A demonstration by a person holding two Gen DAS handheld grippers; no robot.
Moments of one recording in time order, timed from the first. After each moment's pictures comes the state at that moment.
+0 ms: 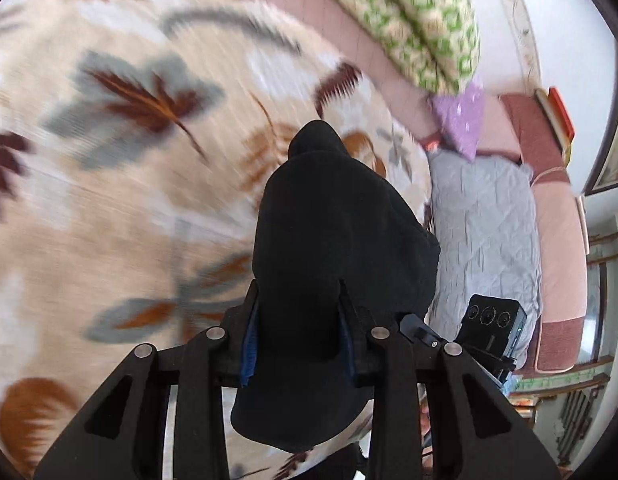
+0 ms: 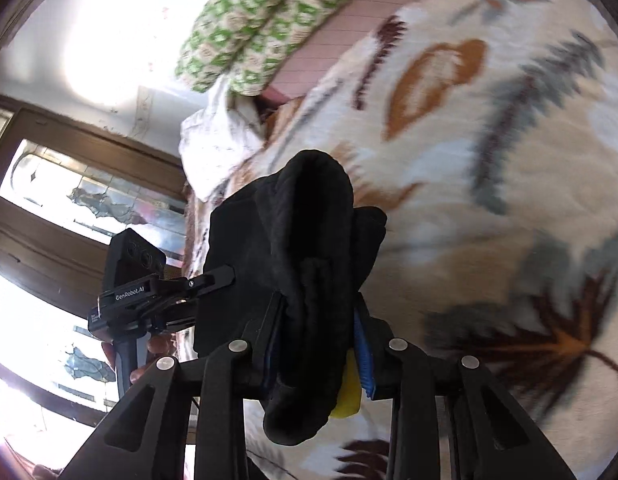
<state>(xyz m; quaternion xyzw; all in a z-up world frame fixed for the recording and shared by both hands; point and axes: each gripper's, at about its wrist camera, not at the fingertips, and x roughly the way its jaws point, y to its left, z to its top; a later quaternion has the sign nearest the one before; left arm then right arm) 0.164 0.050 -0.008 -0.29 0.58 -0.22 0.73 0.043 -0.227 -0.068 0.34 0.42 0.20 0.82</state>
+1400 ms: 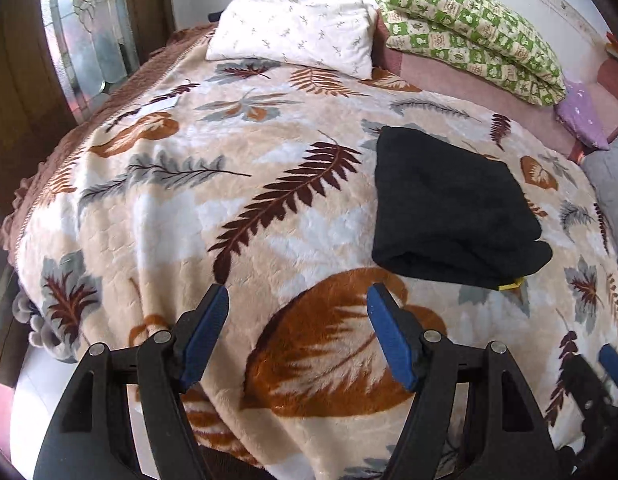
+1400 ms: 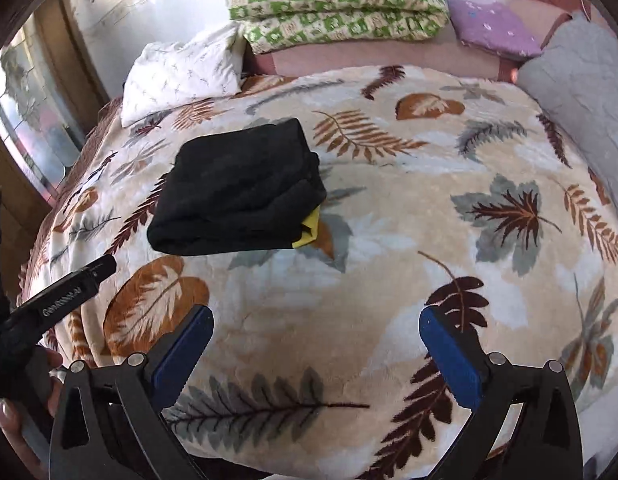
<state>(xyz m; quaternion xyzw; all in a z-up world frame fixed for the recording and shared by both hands) -0.019 0.131 -0.017 -0.05 0.44 0.10 0.89 -0.085 -0.002 -0.066 0.07 0.40 -0.05 0.91</state>
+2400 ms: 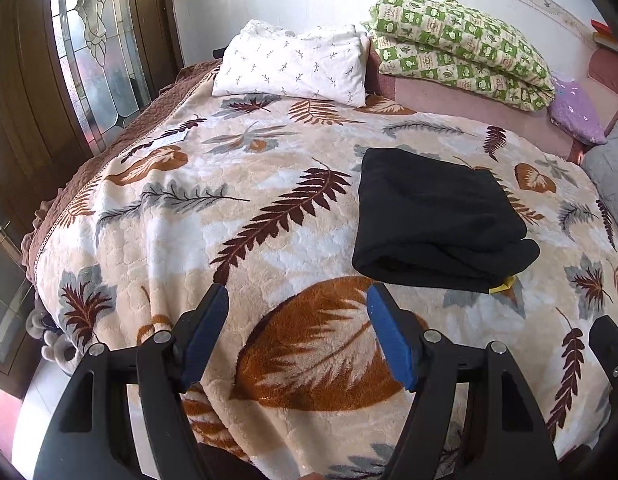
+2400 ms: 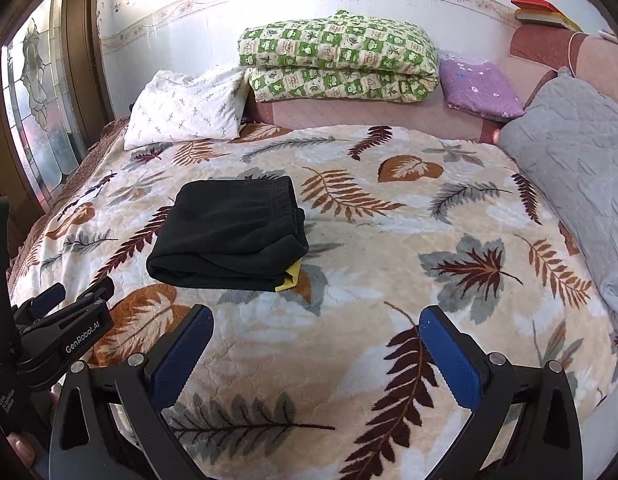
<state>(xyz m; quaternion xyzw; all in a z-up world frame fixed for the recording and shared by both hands) -0.041 0.106 -0.005 -0.01 0.39 0.12 0.91 -0.105 0.001 -0.037 0.01 0.33 -0.08 0.94</state>
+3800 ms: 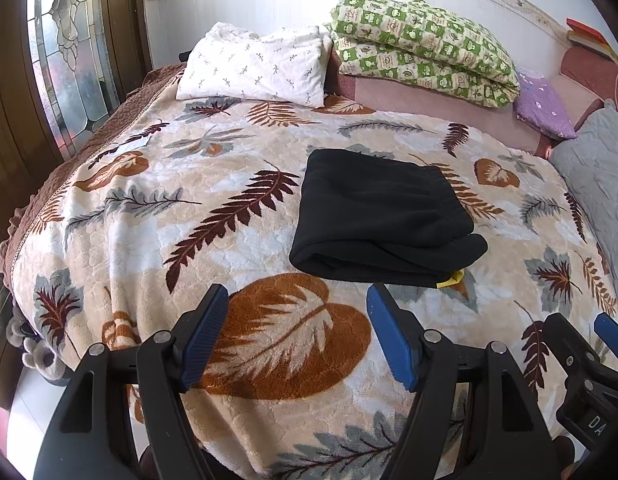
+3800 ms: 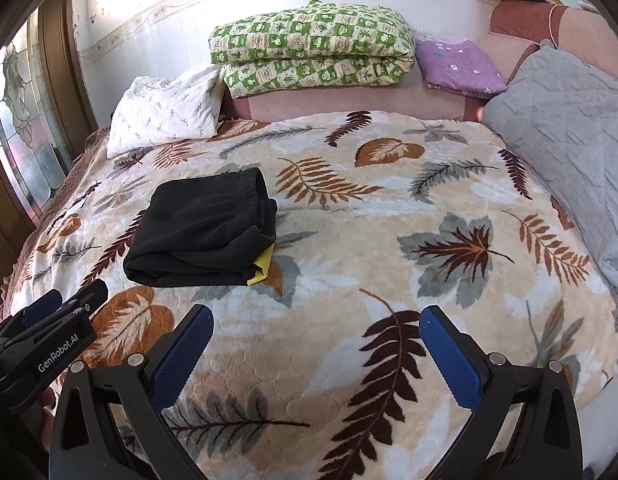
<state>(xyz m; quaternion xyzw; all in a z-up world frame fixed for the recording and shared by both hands) -0.045 0.073 0.004 -0.03 0.39 0.06 0.92 -0.107 -0.027 -0.047 0.05 0.34 -0.10 0.93</state>
